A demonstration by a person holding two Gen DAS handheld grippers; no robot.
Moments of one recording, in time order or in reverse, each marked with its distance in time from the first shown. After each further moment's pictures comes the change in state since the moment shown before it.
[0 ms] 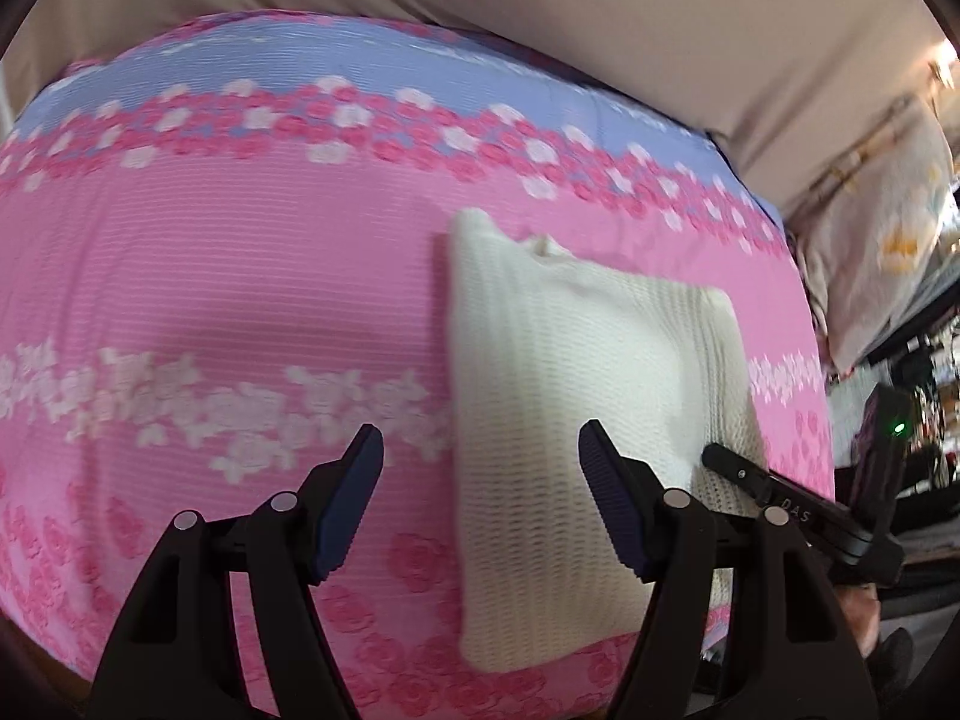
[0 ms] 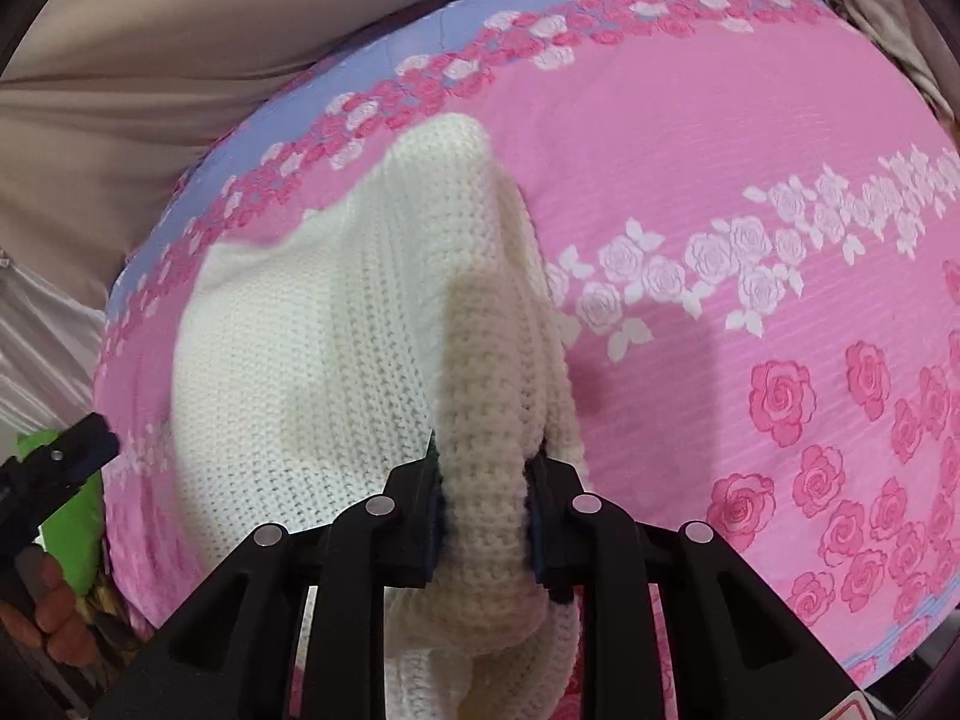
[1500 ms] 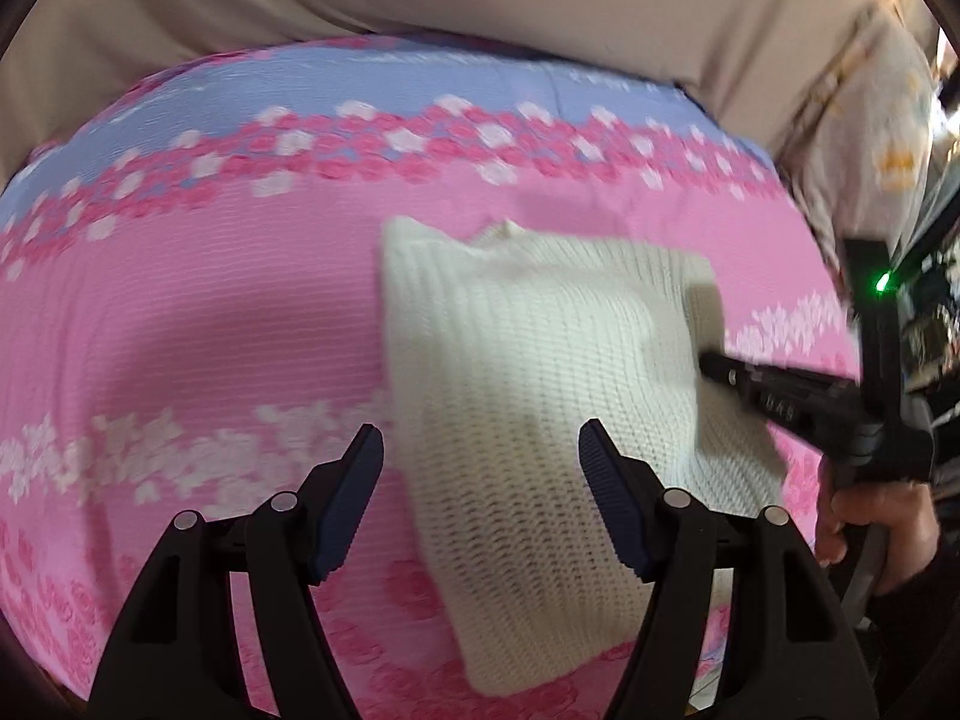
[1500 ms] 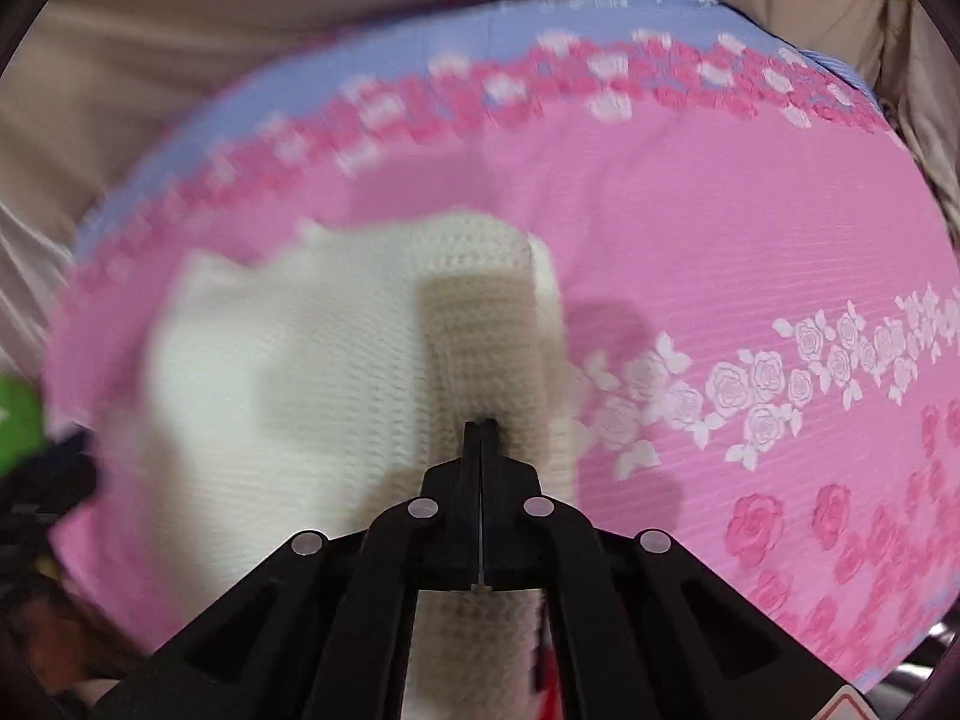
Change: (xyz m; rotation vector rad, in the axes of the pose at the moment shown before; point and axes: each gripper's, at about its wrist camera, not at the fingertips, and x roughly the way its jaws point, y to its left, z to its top) left arm 0.024 -0.032 -0.002 0.178 0.012 0.070; right arm 0.016 0.015 0.040 -0.167 0.011 -0.113
